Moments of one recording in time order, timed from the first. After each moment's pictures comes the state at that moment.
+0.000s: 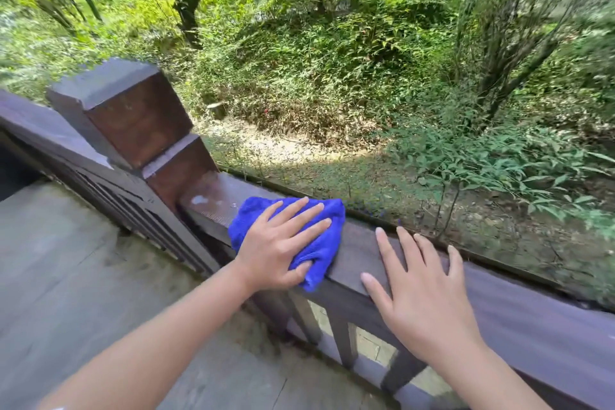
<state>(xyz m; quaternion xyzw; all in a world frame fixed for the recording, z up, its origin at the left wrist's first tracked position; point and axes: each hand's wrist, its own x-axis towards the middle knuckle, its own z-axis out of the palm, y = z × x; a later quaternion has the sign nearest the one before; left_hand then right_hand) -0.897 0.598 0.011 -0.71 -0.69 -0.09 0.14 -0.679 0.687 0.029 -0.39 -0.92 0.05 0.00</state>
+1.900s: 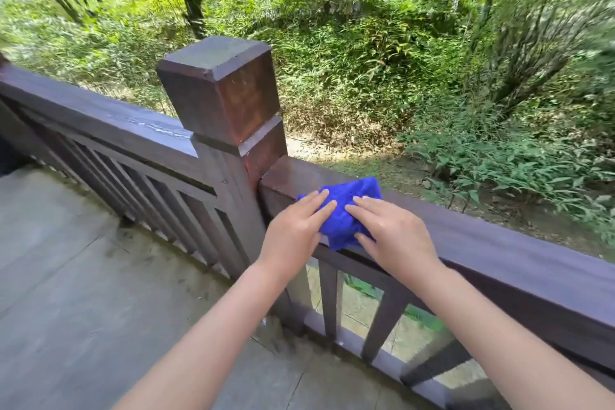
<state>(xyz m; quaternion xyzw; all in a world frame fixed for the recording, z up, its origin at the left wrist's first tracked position) -0.963 0.515 0.005 -0.61 -0.73 -0.27 0.14 -0.820 0.633 0.017 -0.16 -0.96 0.04 0.21</state>
